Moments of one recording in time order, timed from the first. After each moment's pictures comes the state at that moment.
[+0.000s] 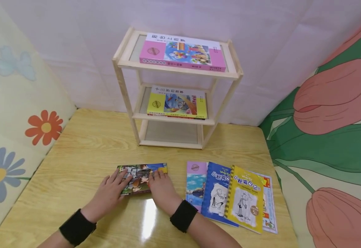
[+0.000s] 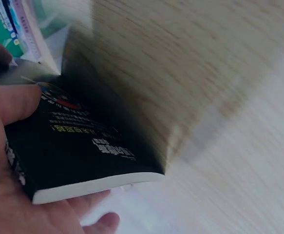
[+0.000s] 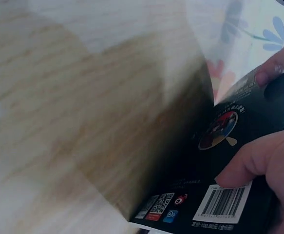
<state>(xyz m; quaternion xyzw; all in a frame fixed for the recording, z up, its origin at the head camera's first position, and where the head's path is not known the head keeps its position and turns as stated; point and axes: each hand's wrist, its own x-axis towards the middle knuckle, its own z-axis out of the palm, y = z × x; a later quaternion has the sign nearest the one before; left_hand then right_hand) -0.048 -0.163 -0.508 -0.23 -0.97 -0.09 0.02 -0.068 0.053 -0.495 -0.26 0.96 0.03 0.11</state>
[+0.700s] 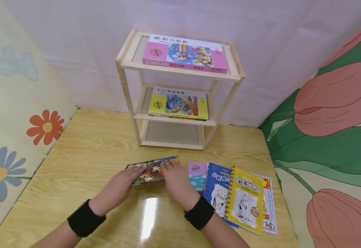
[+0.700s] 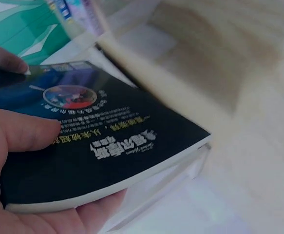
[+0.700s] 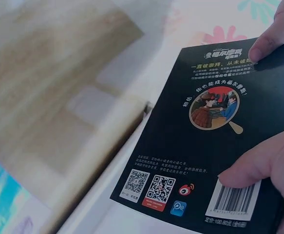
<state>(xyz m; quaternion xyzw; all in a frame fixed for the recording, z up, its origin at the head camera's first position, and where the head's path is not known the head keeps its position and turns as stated) -0.067 -0.125 -0.465 -0.28 -0.95 -0.15 0.05 -0.082 0.092 -0.440 -0.25 0.97 0.04 0.06</state>
